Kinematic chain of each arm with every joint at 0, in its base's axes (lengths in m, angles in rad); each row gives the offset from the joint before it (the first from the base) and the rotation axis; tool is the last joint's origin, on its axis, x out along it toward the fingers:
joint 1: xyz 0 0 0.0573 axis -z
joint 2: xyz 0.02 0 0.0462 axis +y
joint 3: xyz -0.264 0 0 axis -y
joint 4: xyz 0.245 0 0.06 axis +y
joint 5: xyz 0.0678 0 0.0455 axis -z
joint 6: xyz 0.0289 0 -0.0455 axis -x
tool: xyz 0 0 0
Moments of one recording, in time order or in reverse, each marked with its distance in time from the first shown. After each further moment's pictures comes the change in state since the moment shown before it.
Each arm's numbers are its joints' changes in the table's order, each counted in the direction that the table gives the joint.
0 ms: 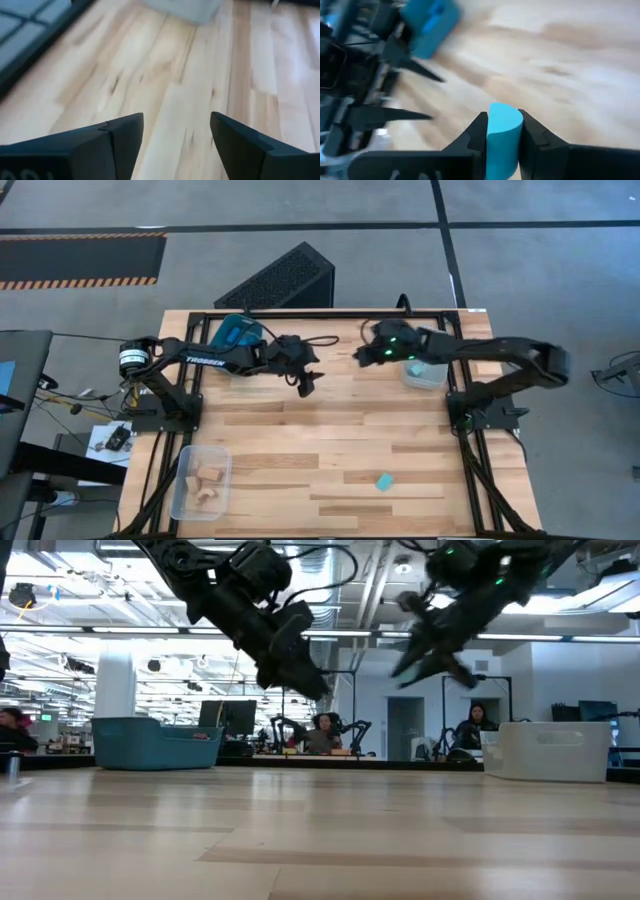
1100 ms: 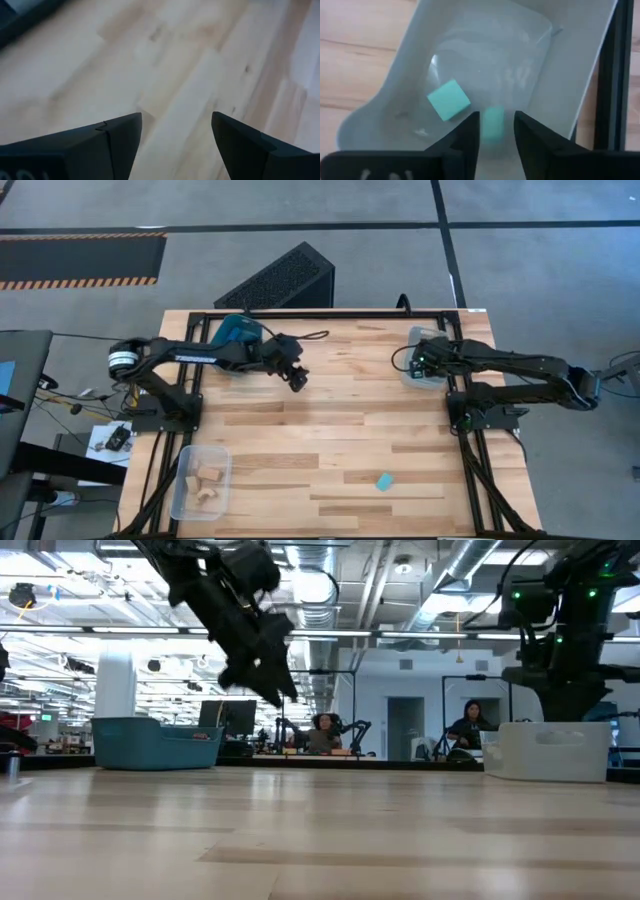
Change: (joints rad) left arm -0.023 -0.087 -0.002 0.281 -0.086 0.255; right arm 0.066 -0.348 -0.194 0.897 0.457 -0.125
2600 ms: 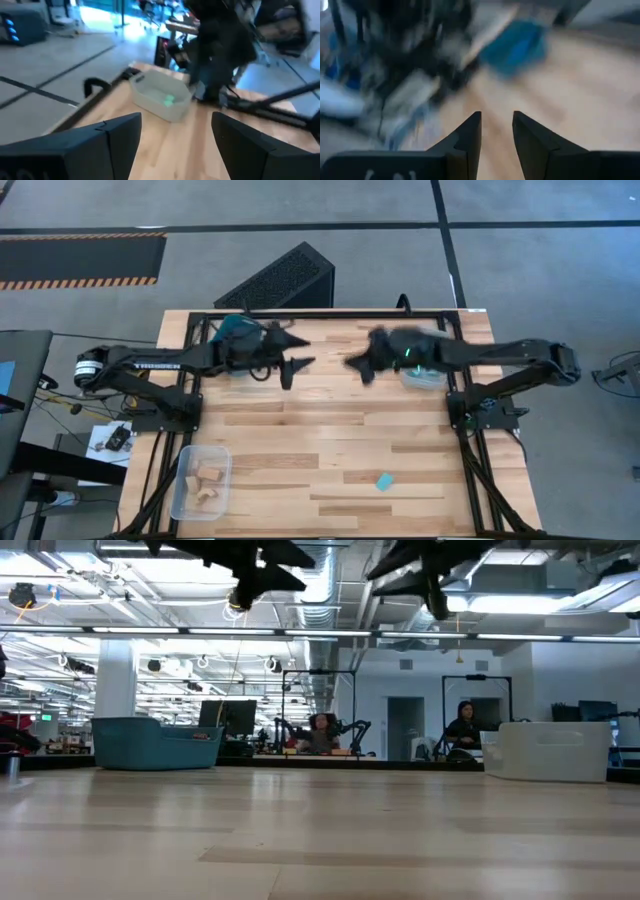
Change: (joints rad) left arm 0.098 -0.296 -0.038 -0.360 0.020 -0.148; right arm -0.323 0.264 0.368 -0.902 -0.340 0.293
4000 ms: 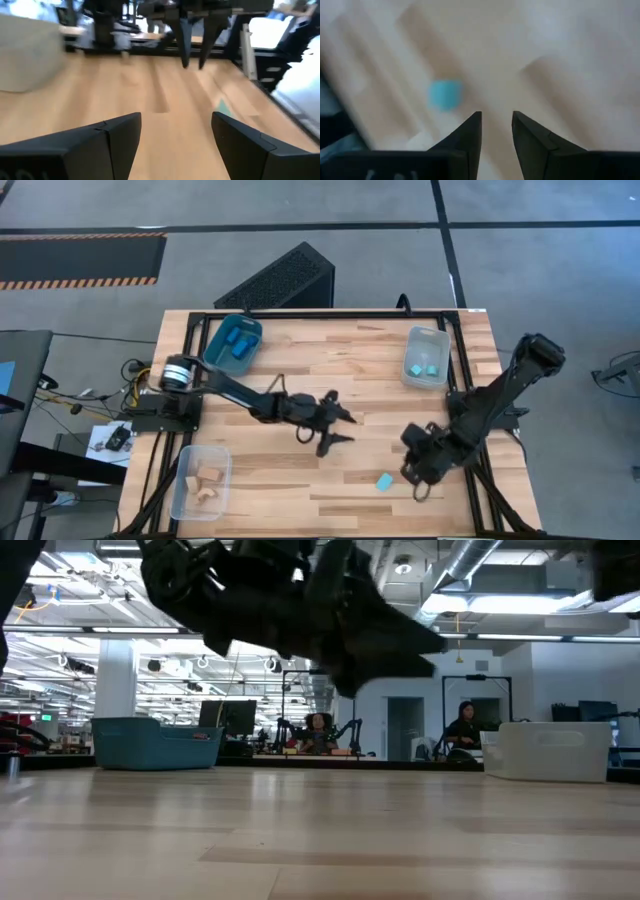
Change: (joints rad) left arm 0.307 0.735 0.098 -0.584 0.156 -0.061; right arm -0.902 0.117 -0.143 0.596 0.196 -0.749
